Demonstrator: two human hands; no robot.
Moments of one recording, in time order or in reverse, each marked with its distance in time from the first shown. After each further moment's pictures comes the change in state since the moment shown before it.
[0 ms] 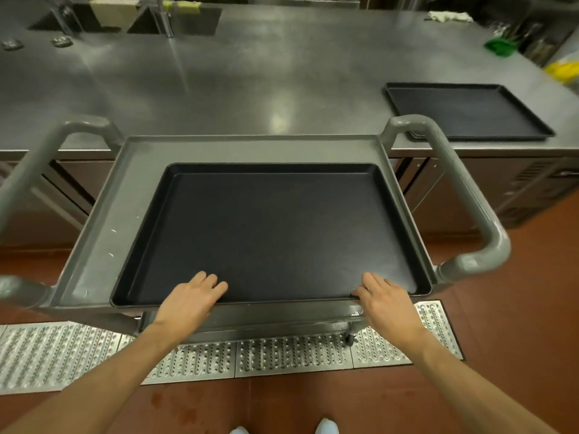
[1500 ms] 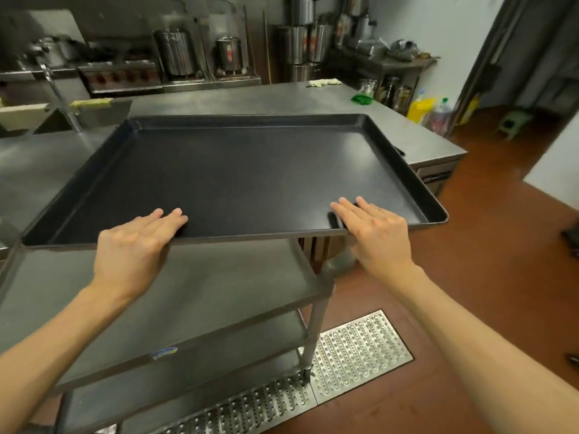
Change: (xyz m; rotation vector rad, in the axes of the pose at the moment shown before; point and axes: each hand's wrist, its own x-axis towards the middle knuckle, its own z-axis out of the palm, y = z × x) left_hand 0.077 0.118 -0.230 0.023 0.965 0.211; right_hand -0.102 0.163 -0.155 -0.121 0.734 0.307
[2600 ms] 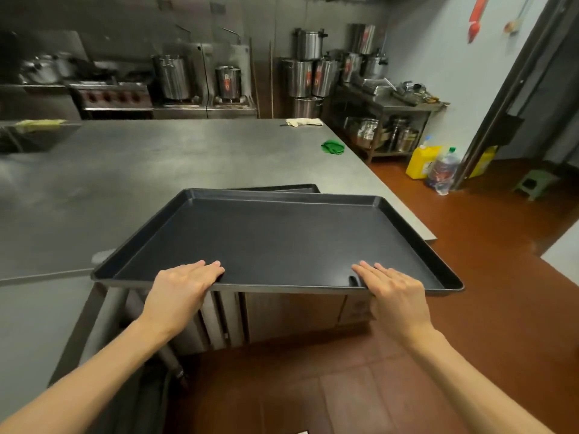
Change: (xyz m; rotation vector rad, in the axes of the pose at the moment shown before) left_hand 0.392 0.323 0.400 -0.077 -0.186 -0.117; right_hand 0.042 0.610 0.216 0.081 -0.079 -0.019
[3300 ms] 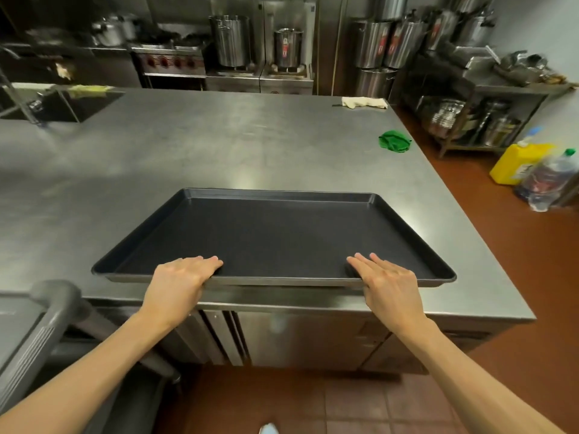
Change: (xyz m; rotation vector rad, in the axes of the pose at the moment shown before) left_hand 0.144 -0.073 0.170 0.083 -0.197 -0.289; right_hand 0.194 0.114 0.232 0.167 -0.300 -0.095
